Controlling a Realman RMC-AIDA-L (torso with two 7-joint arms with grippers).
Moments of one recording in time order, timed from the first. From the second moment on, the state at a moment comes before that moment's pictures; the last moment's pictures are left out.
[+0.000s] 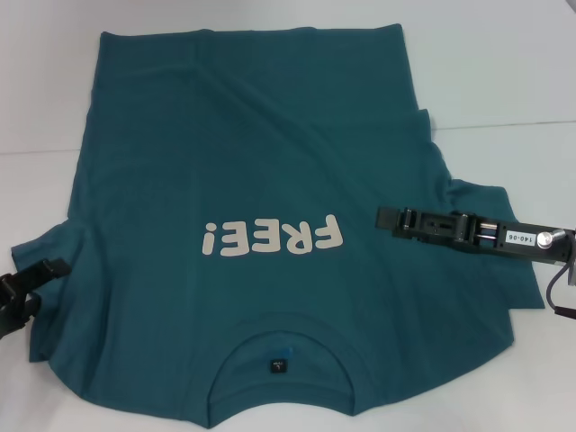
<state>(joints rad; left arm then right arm) -0.44 -2.09 0.33 0.59 2.13 1.17 -2.25 0.54 2.05 -0.62 -0.59 -1.90 -1.54 2.04</state>
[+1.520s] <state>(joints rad) -0.47 -2.08 0.34 0.59 2.15 1.18 -2.31 0.53 2.04 -0.62 -0.59 -1.90 -1.55 2.04</state>
